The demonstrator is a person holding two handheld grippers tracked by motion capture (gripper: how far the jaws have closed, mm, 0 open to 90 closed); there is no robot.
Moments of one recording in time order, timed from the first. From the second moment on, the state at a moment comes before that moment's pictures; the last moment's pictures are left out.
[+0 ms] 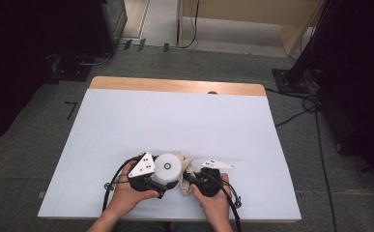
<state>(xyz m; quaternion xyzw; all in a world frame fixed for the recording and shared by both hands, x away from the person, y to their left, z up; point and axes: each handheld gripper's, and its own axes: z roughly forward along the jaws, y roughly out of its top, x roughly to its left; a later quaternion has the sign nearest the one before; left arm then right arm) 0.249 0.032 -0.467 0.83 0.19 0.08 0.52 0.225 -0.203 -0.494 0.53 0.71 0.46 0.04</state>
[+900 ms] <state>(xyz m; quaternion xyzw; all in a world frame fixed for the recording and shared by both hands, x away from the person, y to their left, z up) 0.236 0.033 -0.450 0.81 0.23 0.12 0.53 0.221 -0.219 -0.469 0.51 0.68 0.52 0.06</state>
